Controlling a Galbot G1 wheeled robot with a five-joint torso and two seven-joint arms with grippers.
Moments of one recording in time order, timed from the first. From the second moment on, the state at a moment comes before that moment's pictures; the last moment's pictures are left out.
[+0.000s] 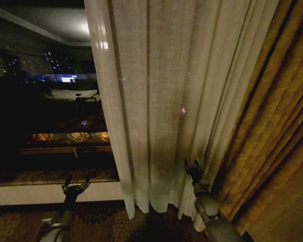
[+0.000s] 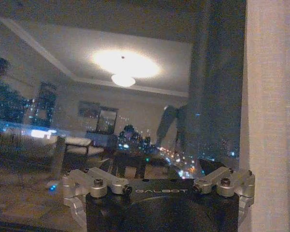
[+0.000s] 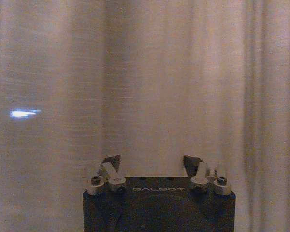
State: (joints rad) left arm 1.48 -1.36 -0.83 -1.83 -0.48 -0.23 0.21; right arm -1.24 1.21 0.43 1.73 0.26 0.08 0.13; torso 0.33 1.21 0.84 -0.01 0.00
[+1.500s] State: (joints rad) left arm 1.48 -1.36 -0.83 -1.83 -0.48 -0.23 0.21; right arm -1.23 1.24 0.38 1.74 0.20 0.21 0.00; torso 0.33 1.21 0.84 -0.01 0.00
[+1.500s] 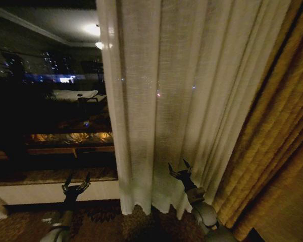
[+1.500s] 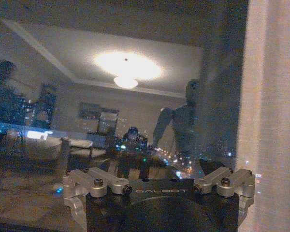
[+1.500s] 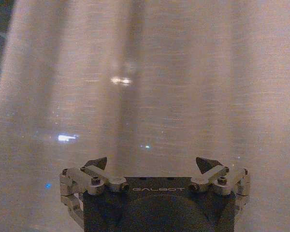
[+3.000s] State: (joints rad) left arm 1.48 -1.36 -0.83 -1.83 -0.48 -0.23 0.21; right arm -1.14 1.29 0.36 1.61 0.21 0.29 -0.06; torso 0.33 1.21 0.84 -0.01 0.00
